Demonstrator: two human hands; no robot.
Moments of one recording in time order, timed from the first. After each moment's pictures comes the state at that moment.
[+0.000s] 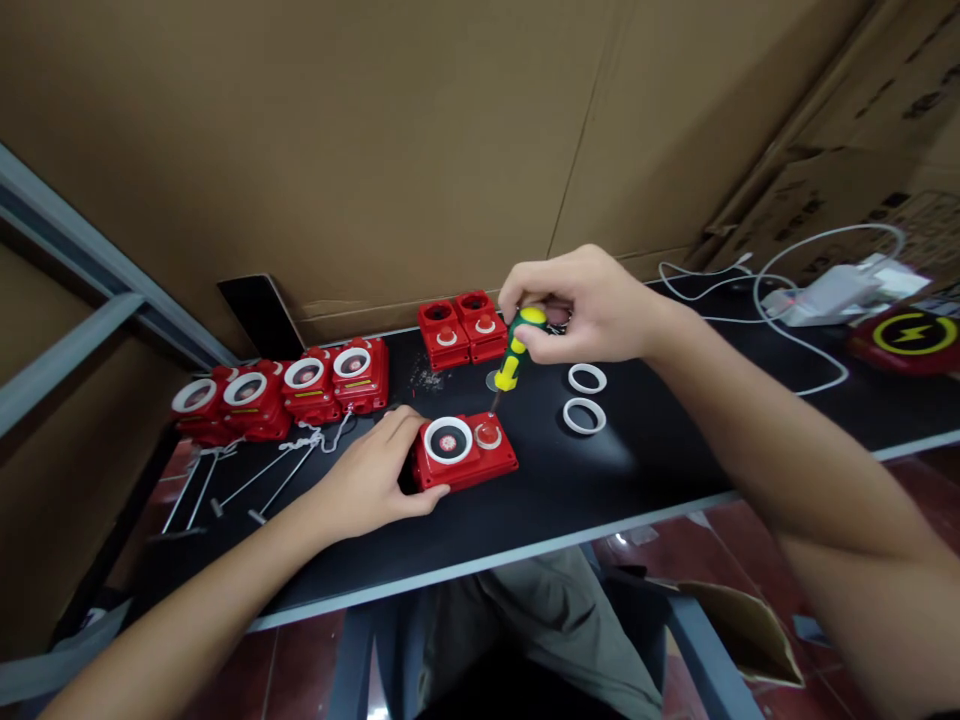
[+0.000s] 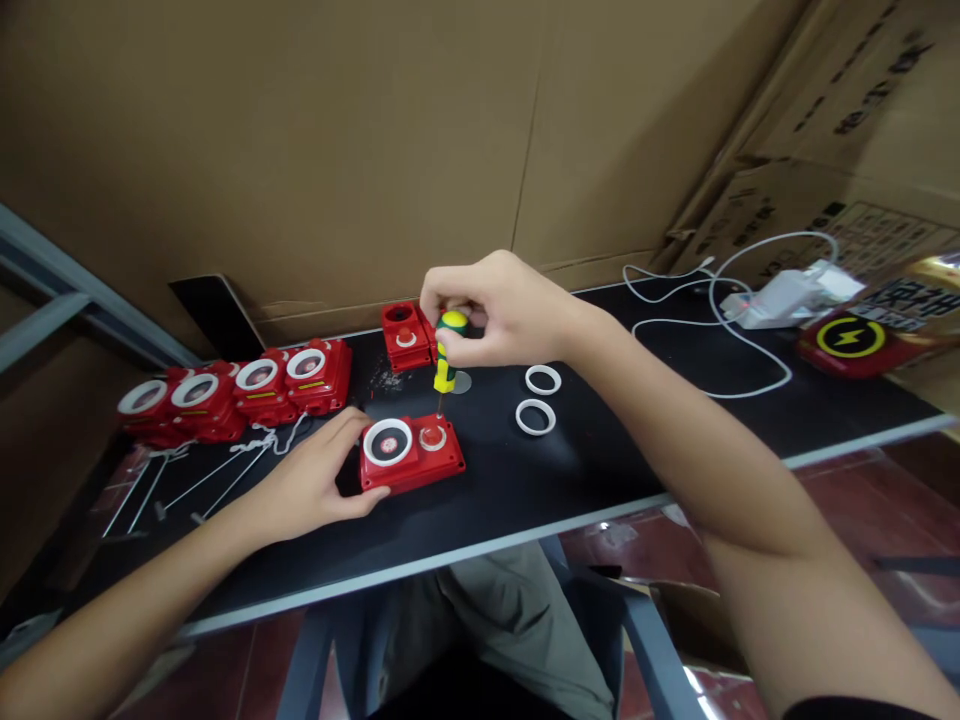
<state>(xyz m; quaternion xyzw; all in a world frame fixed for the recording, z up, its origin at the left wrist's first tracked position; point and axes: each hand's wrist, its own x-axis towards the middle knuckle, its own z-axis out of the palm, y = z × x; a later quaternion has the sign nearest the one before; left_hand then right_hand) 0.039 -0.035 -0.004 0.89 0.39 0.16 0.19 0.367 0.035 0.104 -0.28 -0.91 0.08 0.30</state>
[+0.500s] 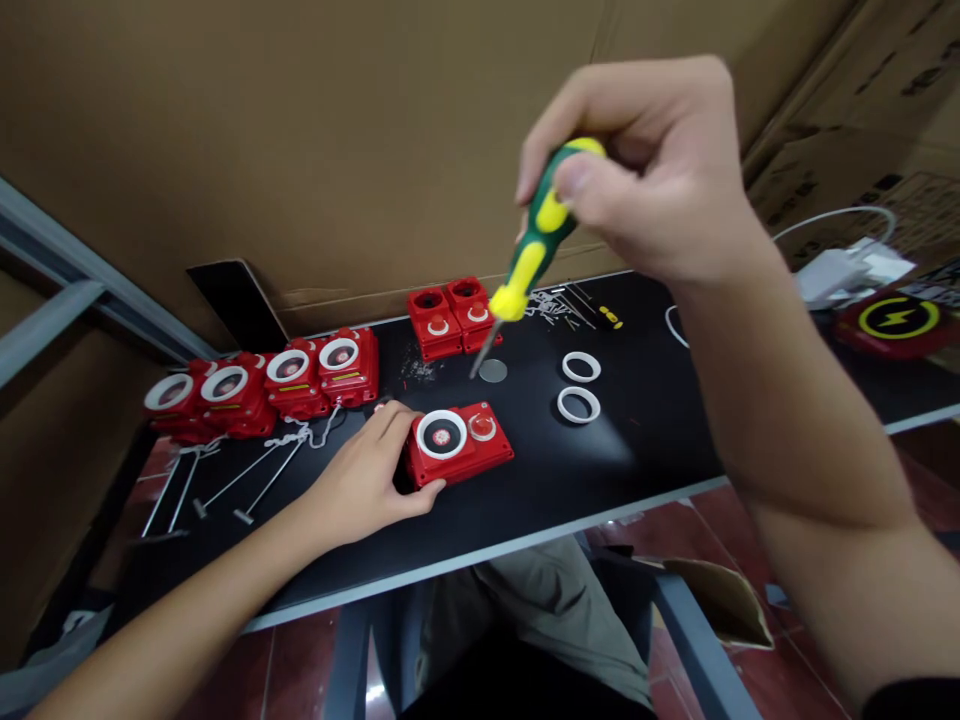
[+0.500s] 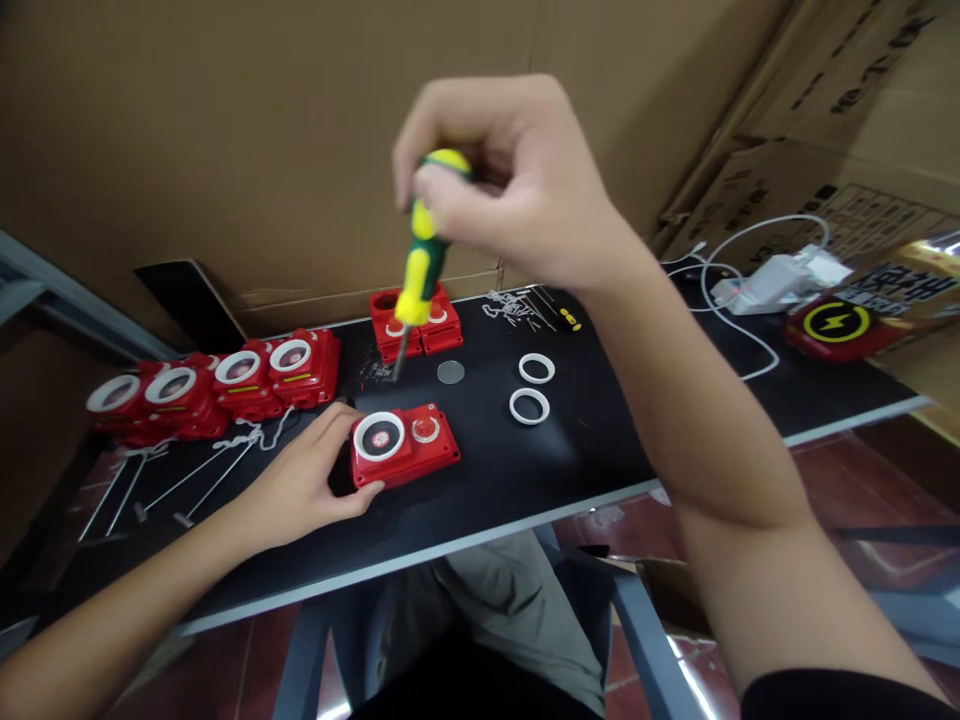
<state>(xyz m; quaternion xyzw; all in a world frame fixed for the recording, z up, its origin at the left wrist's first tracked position) 0.043 -0.041 -0.005 0.88 0.40 0.17 0.20 0.359 0.030 0.150 -0.30 -0.82 0.13 0.48</state>
